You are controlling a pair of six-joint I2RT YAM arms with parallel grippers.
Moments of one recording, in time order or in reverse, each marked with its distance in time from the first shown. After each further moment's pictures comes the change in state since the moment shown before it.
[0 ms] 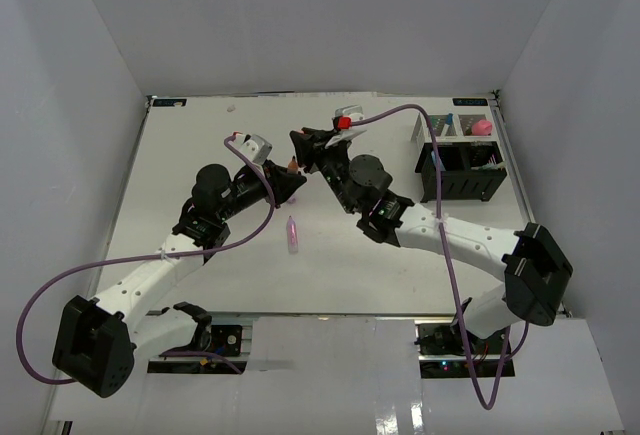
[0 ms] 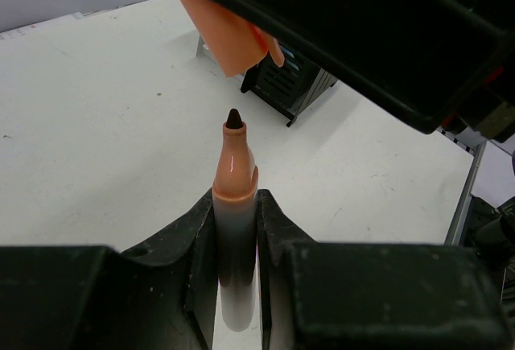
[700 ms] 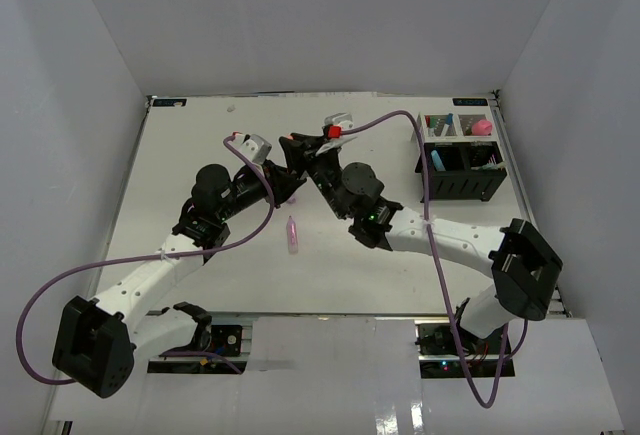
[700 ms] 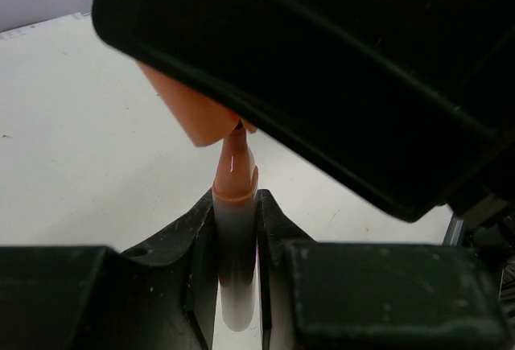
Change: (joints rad) left arm 0.000 -0.002 0.000 0.000 -0.001 -0.006; right arm 0.040 0.045 -0.012 0.117 -0.016 -0.015
